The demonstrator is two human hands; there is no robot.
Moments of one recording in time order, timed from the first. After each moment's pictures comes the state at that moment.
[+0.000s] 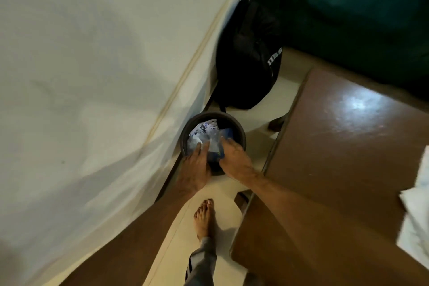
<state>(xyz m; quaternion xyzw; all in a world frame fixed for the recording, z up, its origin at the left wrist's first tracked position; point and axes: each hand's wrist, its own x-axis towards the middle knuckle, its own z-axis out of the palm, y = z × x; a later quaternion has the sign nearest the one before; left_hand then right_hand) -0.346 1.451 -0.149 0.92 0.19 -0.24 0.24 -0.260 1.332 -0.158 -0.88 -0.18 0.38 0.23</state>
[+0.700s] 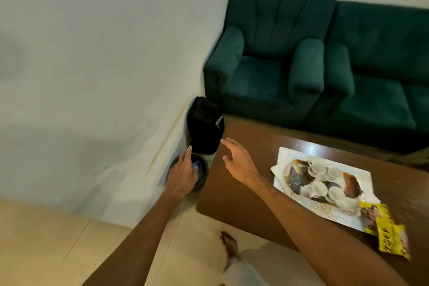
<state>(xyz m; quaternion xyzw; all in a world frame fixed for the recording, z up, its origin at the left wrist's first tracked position) -0.477 1.278 0.262 0.94 0.18 -0.05 0.30 -0.386 1.096 0.266 -0.91 -0.20 0.14 0.34</state>
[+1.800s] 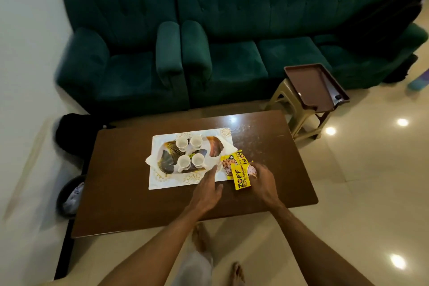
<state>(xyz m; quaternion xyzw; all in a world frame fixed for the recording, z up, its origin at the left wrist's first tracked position) -0.464 0.689 0.208 0.92 -0.06 -0.23 0.32 -0.481 0.489 0.208 -0.89 0.18 0.08 0.41</state>
